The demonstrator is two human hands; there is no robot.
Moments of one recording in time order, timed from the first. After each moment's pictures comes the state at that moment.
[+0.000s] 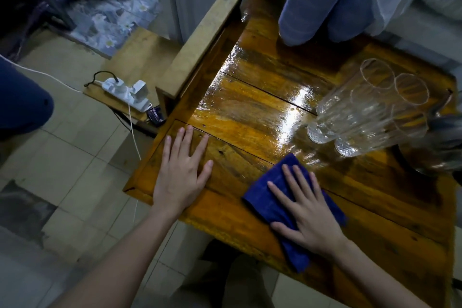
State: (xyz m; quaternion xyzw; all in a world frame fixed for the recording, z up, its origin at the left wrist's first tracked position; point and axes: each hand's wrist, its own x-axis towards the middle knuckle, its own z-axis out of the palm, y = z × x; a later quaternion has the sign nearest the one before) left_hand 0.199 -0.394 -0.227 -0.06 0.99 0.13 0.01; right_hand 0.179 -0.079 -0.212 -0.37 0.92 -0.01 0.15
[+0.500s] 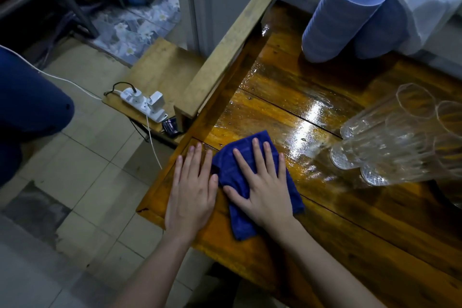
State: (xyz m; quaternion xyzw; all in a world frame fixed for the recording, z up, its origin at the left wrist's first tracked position) left_hand 0.198 -0.392 -0.229 -0.12 0.98 0.16 -0.02; right_hand 0.129 -0.230 -0.223 -0.27 0.95 -0.09 0.09
